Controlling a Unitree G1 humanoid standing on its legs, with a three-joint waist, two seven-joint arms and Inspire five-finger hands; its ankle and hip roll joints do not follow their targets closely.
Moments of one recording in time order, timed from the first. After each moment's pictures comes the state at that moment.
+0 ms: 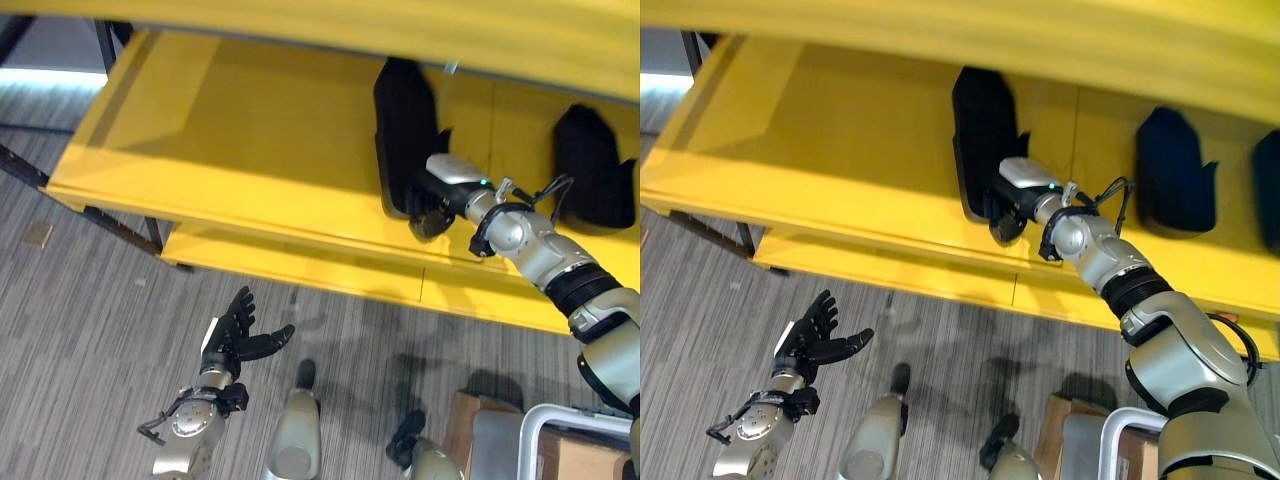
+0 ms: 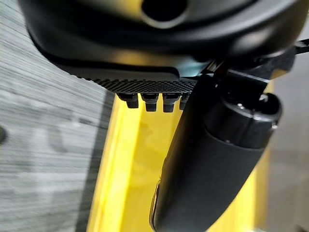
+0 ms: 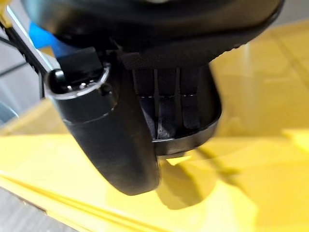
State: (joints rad) left arm 0.09 0.43 -0.14 0.26 -0.55 -0.18 0.07; right arm -1.12 -0.72 0.79 0.77 -0.15 -0.17 -0.01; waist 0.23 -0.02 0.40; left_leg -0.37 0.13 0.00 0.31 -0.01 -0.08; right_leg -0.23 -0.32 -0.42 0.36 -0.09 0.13
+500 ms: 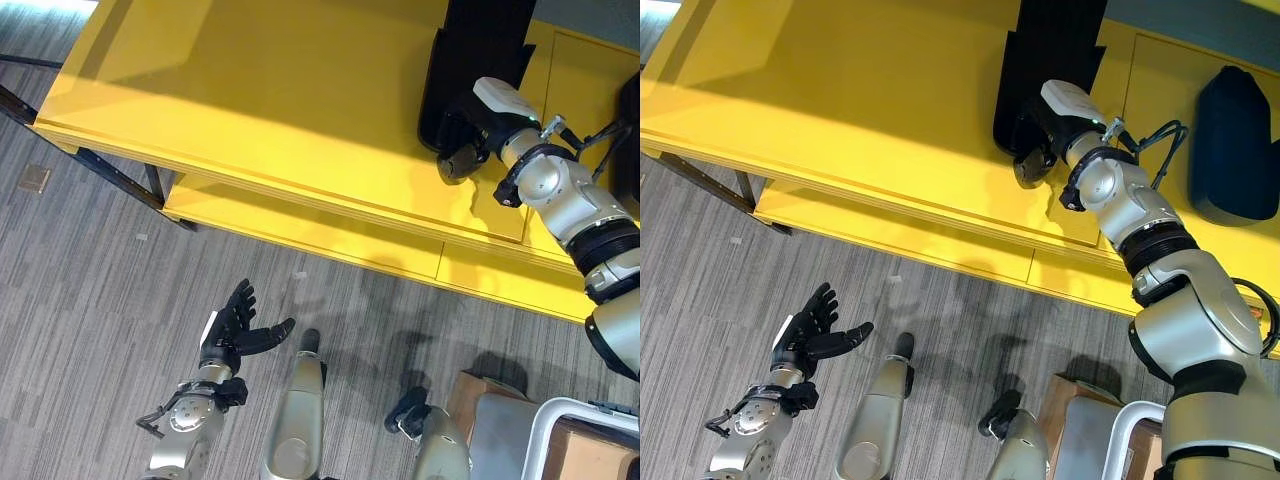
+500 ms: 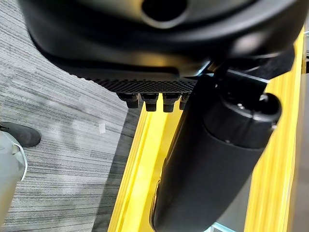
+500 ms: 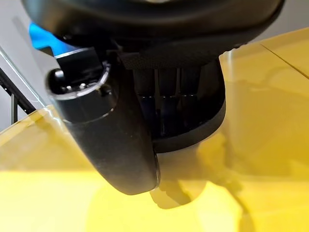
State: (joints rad) left arm 0.09 0.46 -0.17 0.23 -0.55 -0.19 0.07; right arm -1.28 -0.74 0.78 0.95 -0.09 -0.15 -0.05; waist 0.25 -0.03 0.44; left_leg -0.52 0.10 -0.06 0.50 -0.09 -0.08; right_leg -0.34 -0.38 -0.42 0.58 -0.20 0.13
